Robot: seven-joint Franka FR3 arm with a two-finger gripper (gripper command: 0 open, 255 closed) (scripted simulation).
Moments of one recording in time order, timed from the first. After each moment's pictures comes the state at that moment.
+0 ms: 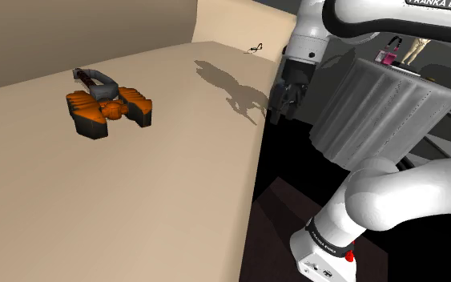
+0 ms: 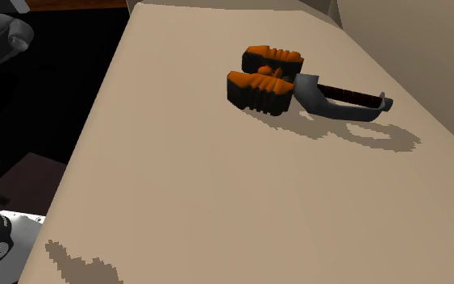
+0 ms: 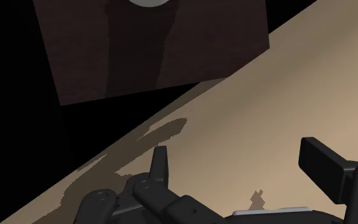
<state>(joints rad) -0.01 -0.76 0.03 -2.45 0.10 1.54 0.11</state>
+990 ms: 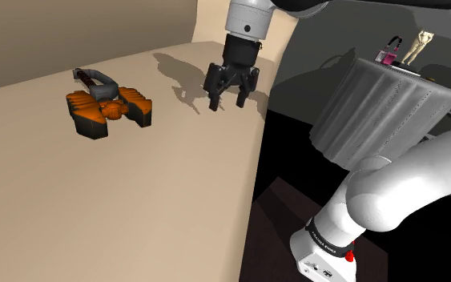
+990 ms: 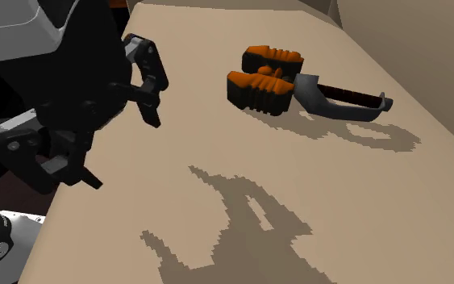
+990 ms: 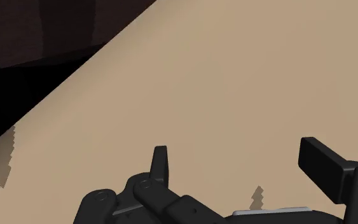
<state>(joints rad) 0.03 -0.41 0.28 -2.14 0.17 1.68 0.43</state>
